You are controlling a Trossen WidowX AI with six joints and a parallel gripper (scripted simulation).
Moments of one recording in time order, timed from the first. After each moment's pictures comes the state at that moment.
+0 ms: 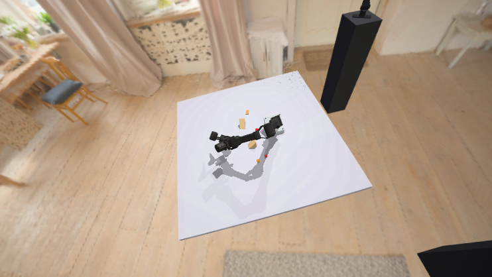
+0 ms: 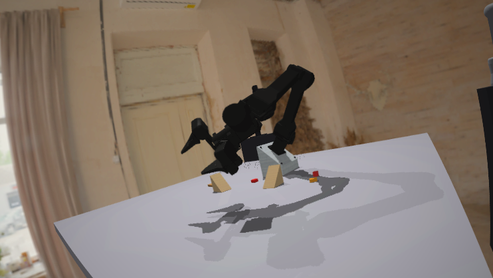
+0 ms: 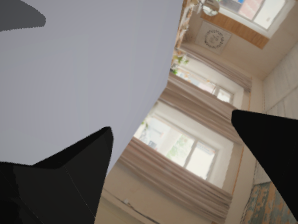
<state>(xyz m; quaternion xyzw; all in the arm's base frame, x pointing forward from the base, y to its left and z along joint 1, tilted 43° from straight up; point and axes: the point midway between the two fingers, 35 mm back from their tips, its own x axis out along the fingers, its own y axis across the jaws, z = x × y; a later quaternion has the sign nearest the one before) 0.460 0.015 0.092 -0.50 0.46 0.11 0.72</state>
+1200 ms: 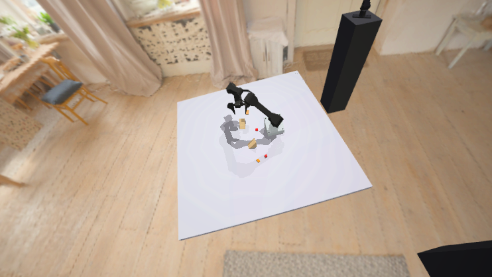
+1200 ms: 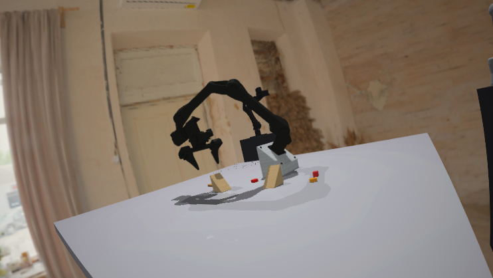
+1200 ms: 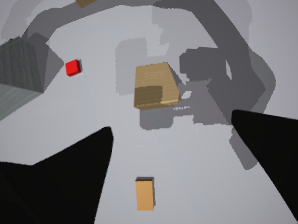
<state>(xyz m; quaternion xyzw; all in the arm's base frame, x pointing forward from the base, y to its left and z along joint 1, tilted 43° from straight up) 0.262 -0.149 -0.088 -0.08 0.22 0.65 0.73</state>
